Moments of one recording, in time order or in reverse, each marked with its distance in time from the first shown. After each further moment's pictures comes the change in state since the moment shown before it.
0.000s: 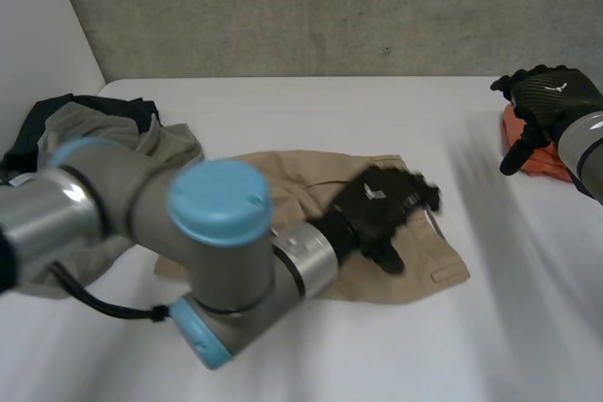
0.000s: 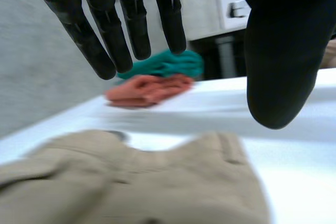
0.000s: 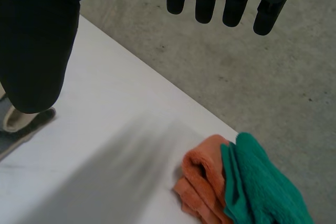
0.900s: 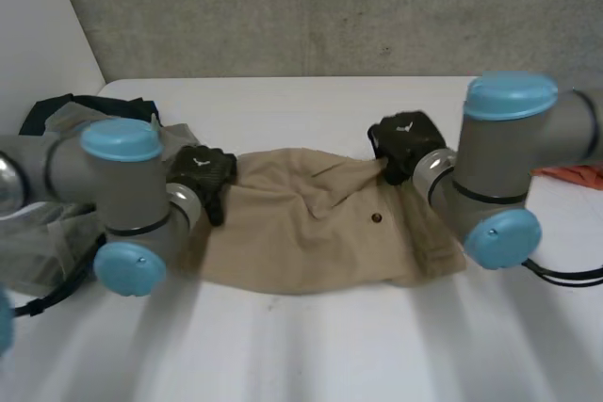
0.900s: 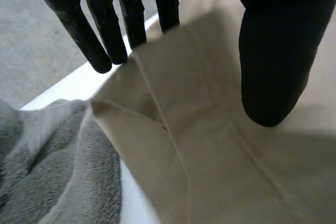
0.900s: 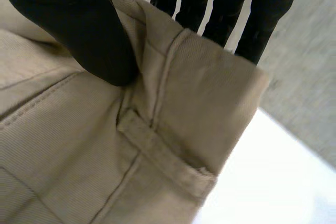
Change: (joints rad) left arm 0.366 -0.126 0.037 -0.129 -0.356 0.311; right arm 0.322 0.365 -0.273 -0.044 0.021 0.025; left_hand -0.078 -0.068 -0.074 -0.063 -0.053; right_hand 0.881 0.969 0.964 0.984 0.942
